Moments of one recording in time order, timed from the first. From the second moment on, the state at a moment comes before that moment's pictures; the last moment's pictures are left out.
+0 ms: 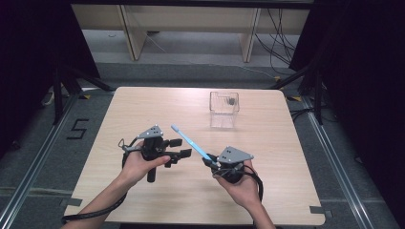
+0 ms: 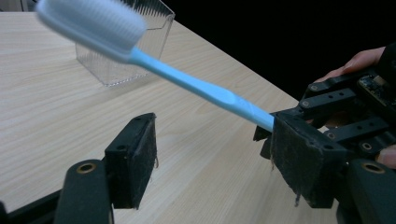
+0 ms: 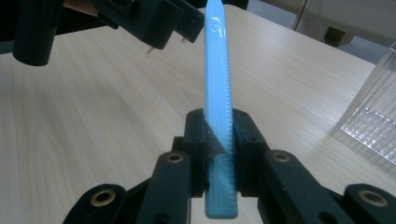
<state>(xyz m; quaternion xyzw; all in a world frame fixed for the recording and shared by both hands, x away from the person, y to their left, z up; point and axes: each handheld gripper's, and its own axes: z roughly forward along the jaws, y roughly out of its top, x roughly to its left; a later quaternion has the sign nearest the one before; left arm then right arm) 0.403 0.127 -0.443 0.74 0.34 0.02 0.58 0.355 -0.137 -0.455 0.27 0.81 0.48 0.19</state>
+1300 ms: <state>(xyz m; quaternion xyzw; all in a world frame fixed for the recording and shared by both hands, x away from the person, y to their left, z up) 0.396 0.107 -0.428 0.71 0.29 0.01 0.64 0.360 -0.107 -0.468 0.27 0.82 0.47 0.18</state>
